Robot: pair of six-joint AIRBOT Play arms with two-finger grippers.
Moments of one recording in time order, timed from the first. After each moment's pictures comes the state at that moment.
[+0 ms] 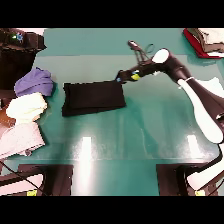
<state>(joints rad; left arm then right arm) -0.04 -1.35 1.80 1.30 -1.23 -1.41 0.27 -1.78 1.66 -0.83 1.09 1.26</state>
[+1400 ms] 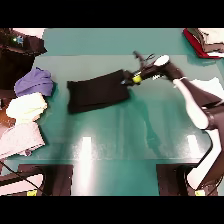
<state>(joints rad) -0.04 -1.35 1.80 1.30 -1.29 -1.38 0.17 -1.93 1.76 -0.64 1.20 1.32</state>
